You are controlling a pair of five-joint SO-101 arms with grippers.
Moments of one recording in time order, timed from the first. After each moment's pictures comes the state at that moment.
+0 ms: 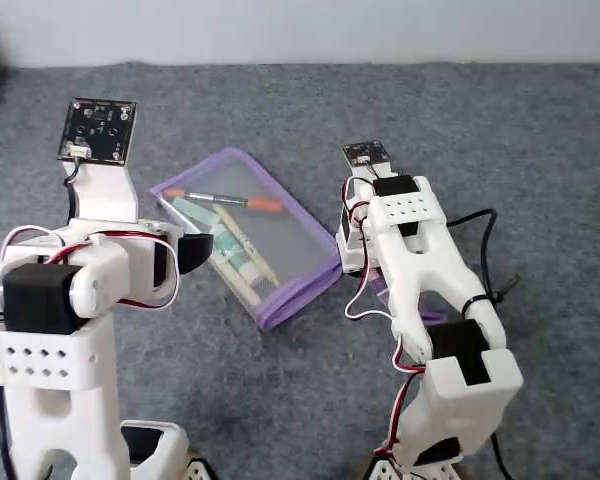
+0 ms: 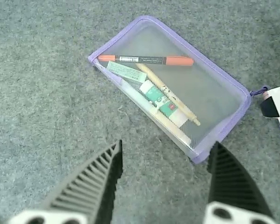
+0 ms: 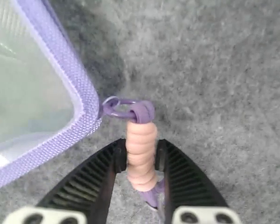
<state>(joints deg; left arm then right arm) -0.7 -36.1 5.9 99.4 6.6 -12.3 13.1 9.5 71.6 0.1</state>
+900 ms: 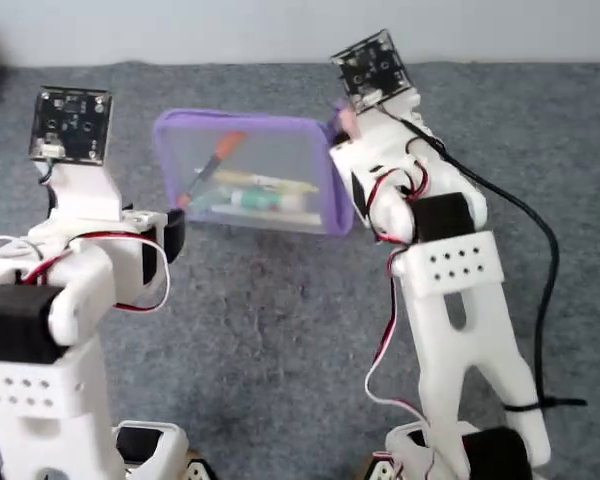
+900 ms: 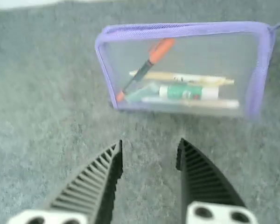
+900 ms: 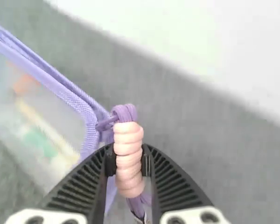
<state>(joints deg) -0.7 -38.1 -0.2 97.8 6.6 -15.5 -21.2 9.6 48.0 18.5</state>
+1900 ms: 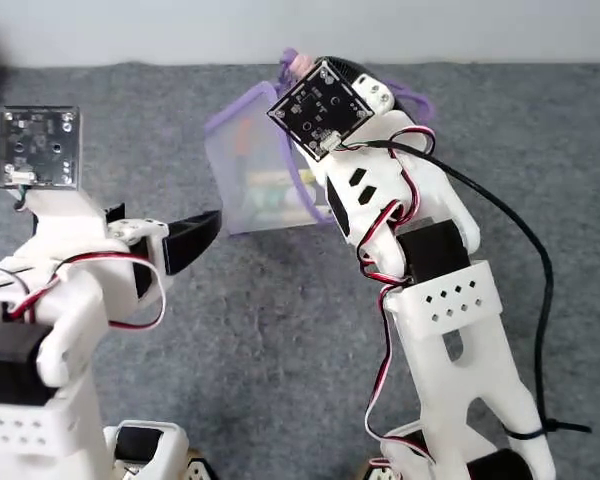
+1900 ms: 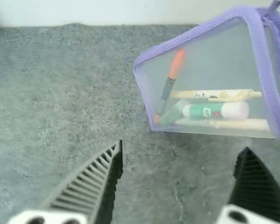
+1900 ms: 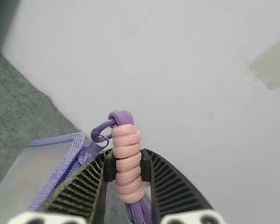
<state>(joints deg) -0.7 -42.8 1.6 95.9 11.7 -22.3 -27.8 9.6 32.5 32.8</state>
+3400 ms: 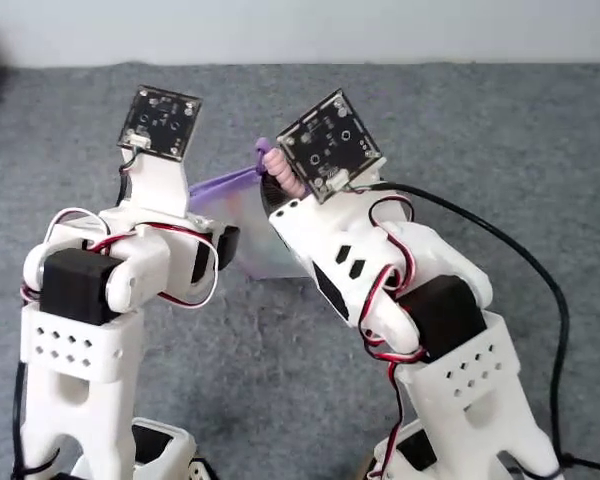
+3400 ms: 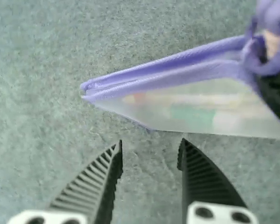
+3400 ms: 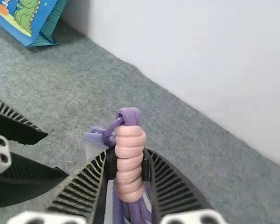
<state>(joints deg) 10.2 -32.7 4.2 95.8 4.6 -33.1 -38.2 10.3 61.3 12.9</state>
